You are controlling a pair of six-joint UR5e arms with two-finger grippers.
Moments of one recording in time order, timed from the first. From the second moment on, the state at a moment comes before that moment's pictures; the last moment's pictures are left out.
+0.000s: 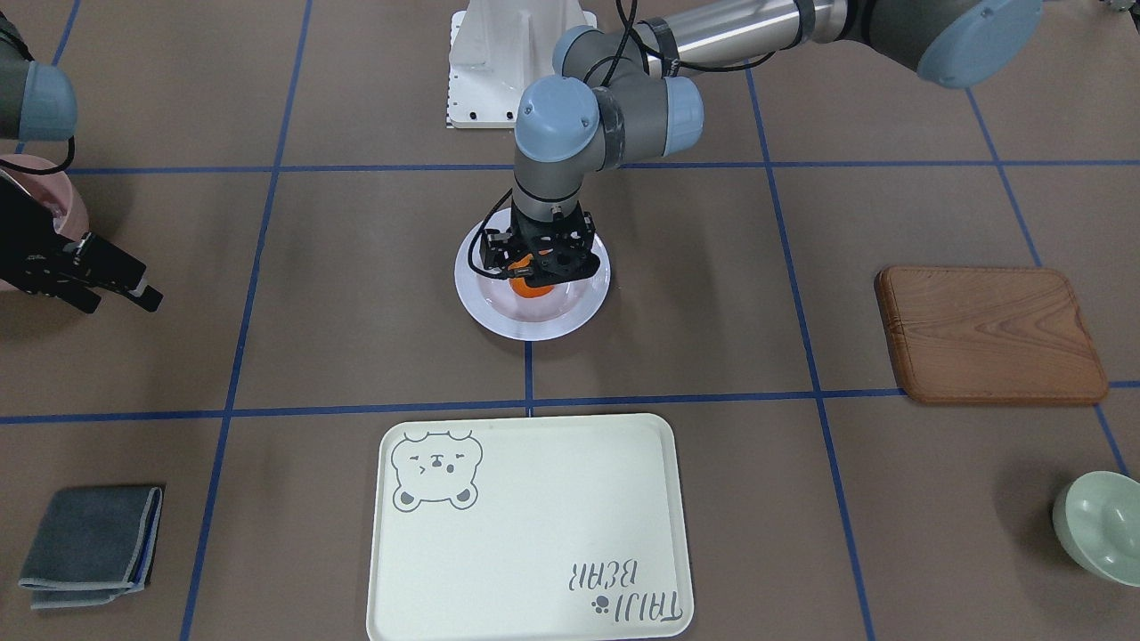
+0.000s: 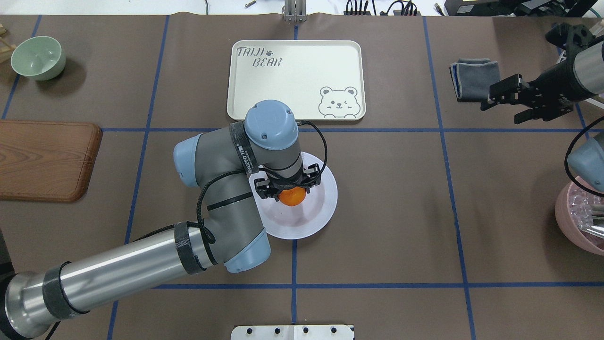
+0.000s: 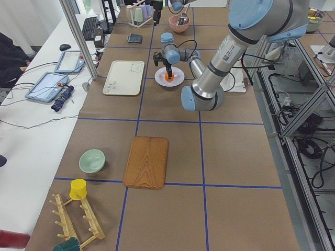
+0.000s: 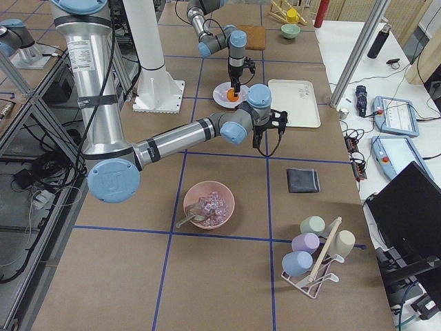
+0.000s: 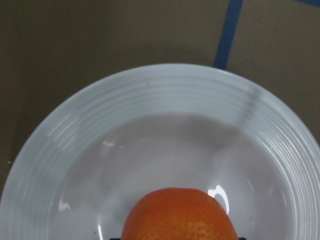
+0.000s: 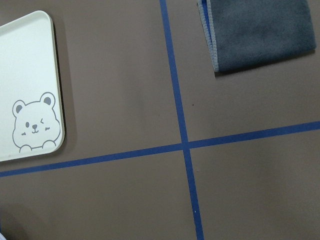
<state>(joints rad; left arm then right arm) -0.50 -2.43 -1.44 -1.68 -1.94 -1.46 1.10 -1.43 1.79 -1.10 2.37 1.08</state>
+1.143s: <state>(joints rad) -0.94 -2.13 -1.75 -1.59 -1.98 -1.06 0.60 -1.31 1.71 -0.68 1.83 1.64</state>
